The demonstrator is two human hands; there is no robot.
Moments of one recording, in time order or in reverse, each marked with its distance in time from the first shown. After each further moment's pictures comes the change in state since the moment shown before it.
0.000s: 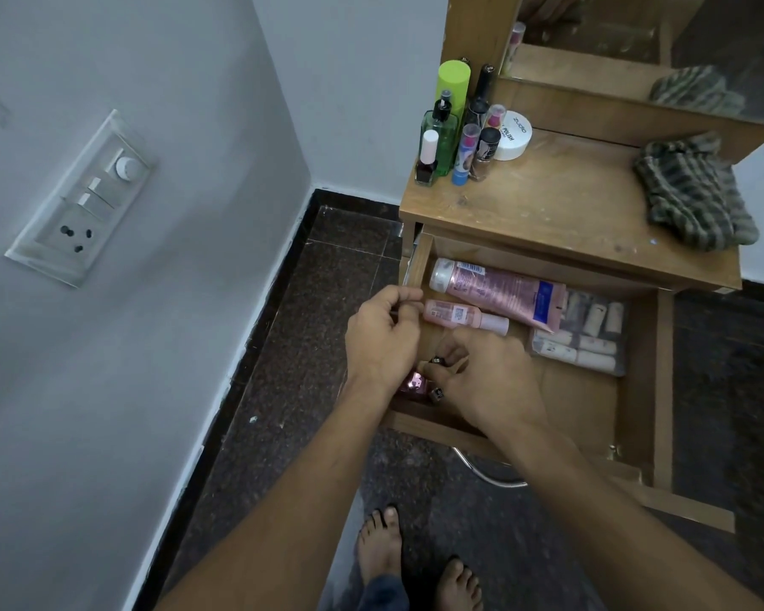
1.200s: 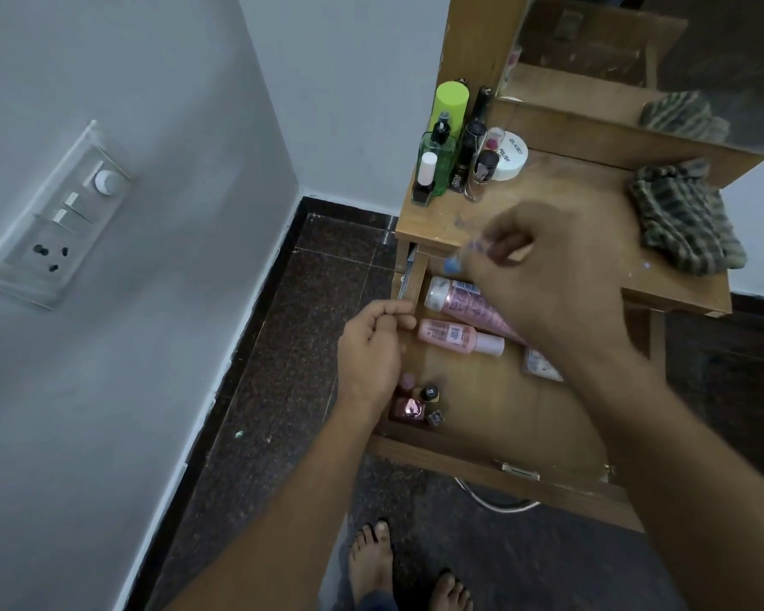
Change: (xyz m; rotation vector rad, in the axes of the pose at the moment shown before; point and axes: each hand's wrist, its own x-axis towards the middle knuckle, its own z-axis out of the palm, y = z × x) left_hand 0.017 -0.008 -0.001 -0.378 -0.026 -0.163; right_hand 0.053 -0.062 -0.099 0.062 0.357 -0.115
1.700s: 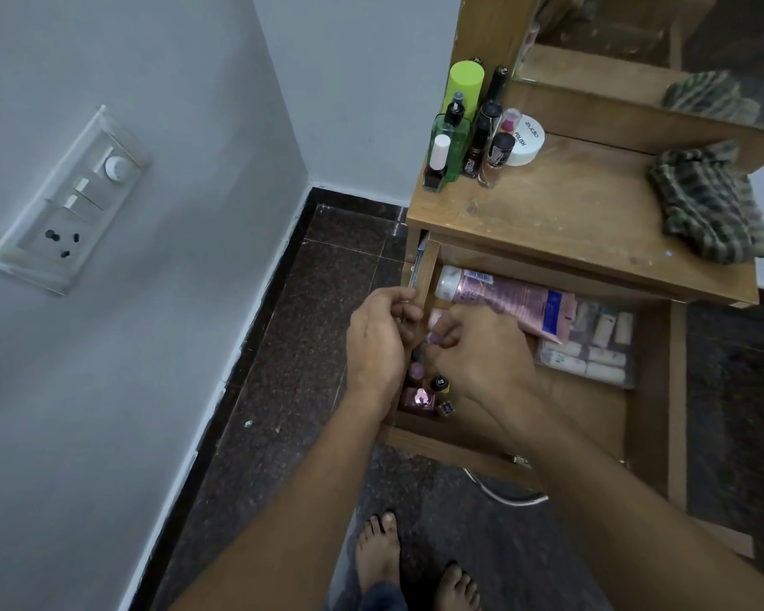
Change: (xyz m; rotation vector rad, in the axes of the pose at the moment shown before) left_hand 0.002 0.000 0.000 -0.072 0.031 -0.033; right_hand -0.050 0.041 0.087 -0.083 -0.410 0.247
